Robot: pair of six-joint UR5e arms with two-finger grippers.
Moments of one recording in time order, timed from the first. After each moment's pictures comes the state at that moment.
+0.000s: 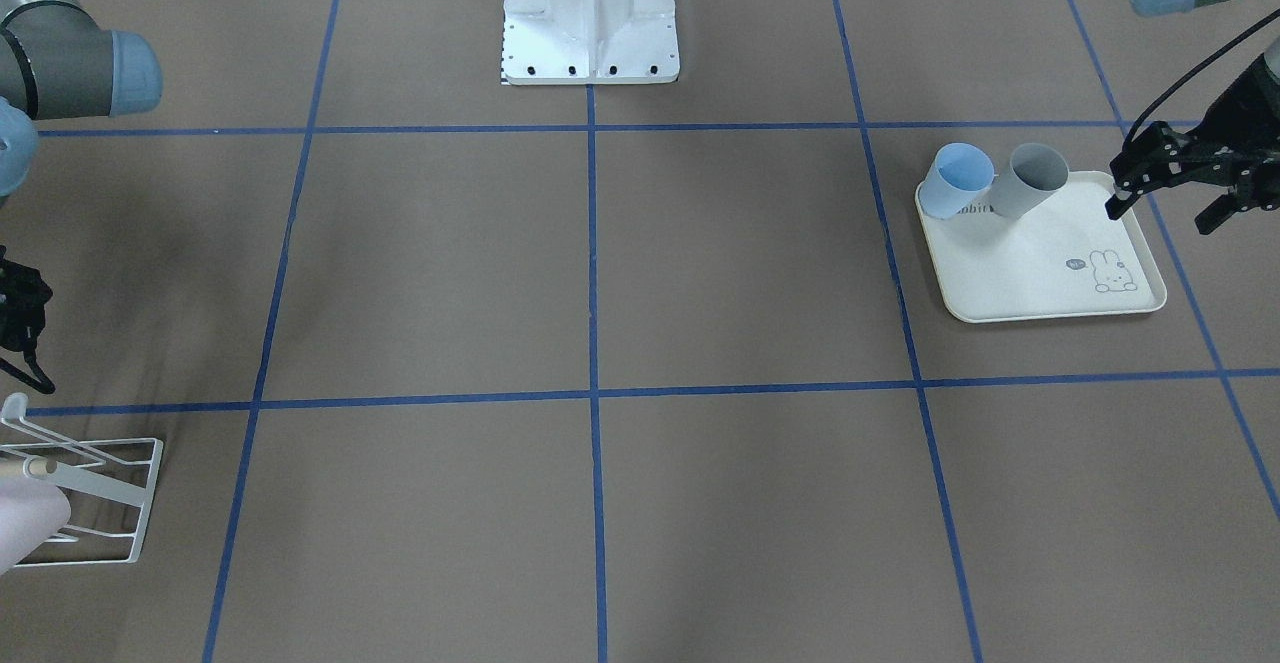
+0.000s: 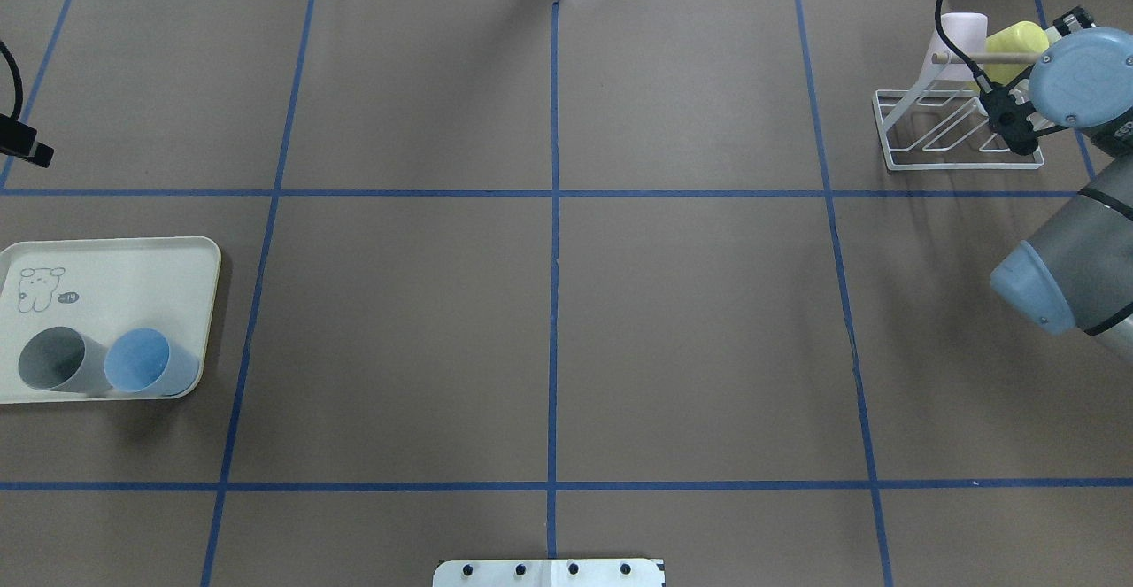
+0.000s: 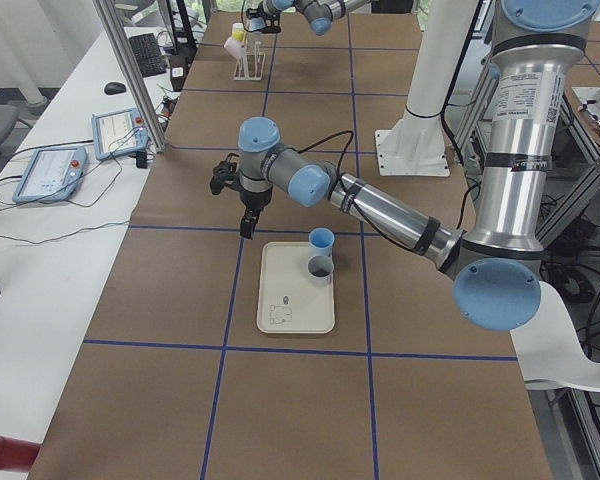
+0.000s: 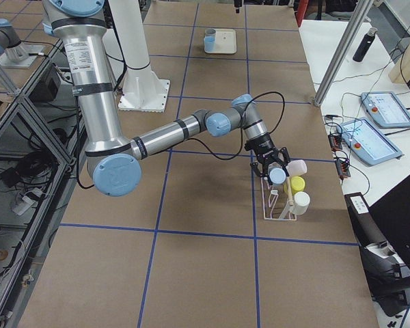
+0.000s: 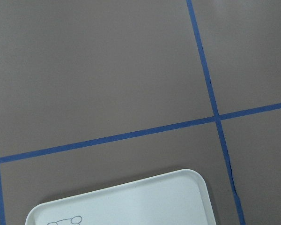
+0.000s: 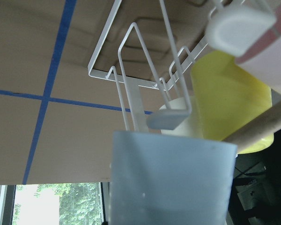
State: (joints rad) left arm -1.23 -1.65 -1.95 -1.67 -2.27 -0.42; right arm 0.98 -1.37 1.73 -1.56 1.20 -1.22
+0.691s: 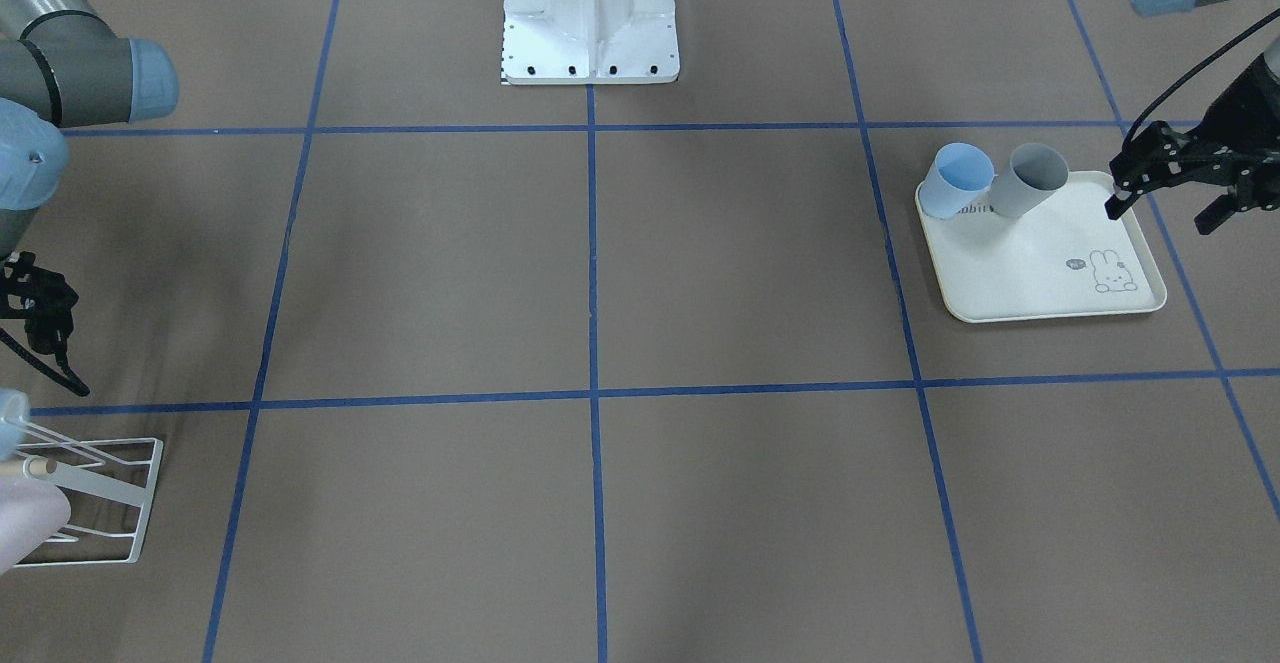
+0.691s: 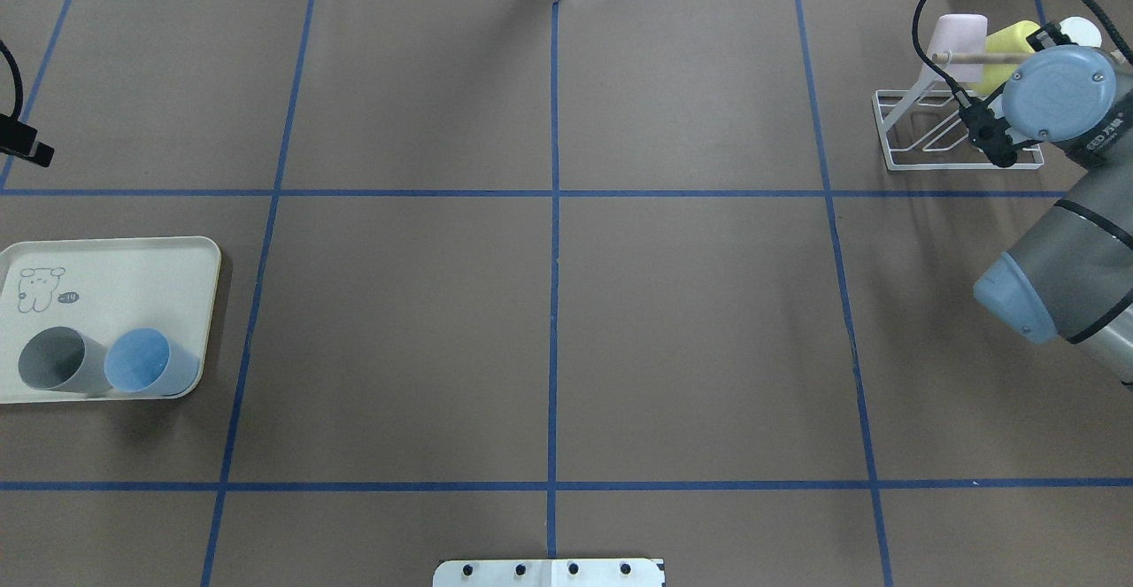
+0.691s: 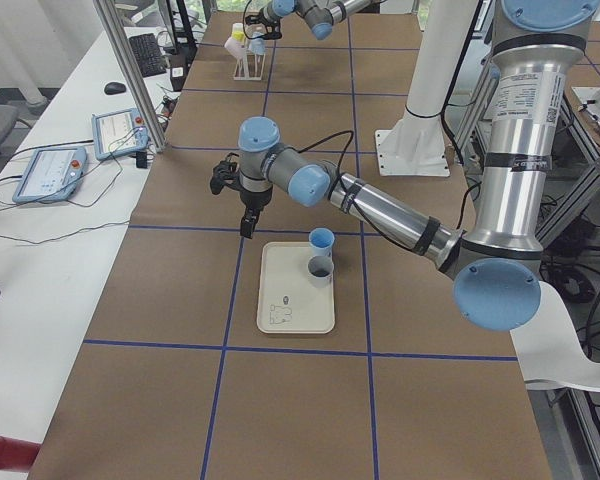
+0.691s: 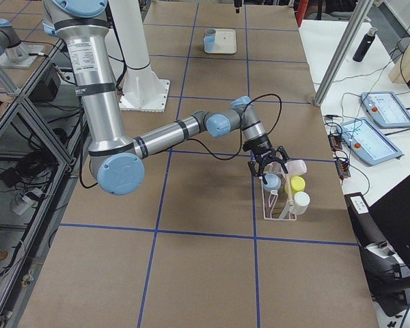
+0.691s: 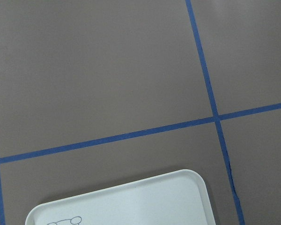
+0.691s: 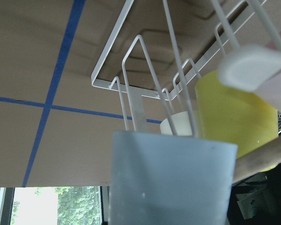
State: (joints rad) left arm -1.23 -1.65 -1.95 -1.67 -2.27 -0.42; right arm 0.95 -1.36 1.71 -1.56 1.20 -1.22
